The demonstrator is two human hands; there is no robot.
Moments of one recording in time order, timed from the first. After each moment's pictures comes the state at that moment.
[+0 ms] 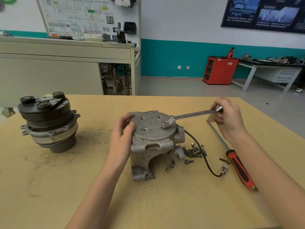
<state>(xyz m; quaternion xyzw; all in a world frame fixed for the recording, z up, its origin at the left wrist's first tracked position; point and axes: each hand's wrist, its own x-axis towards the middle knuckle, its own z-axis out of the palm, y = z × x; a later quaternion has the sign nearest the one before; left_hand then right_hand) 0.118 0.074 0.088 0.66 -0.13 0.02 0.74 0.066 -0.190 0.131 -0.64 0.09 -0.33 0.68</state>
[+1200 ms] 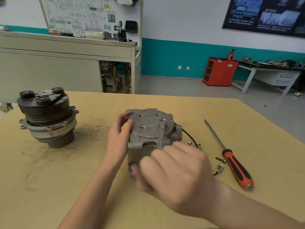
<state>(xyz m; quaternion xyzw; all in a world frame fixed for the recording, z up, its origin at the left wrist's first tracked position) 0.121 0.073 0.084 0.66 -0.15 0.05 0.73 -0.025 -0.018 0.146 -0.82 -0.27 -0.50 -0.07</state>
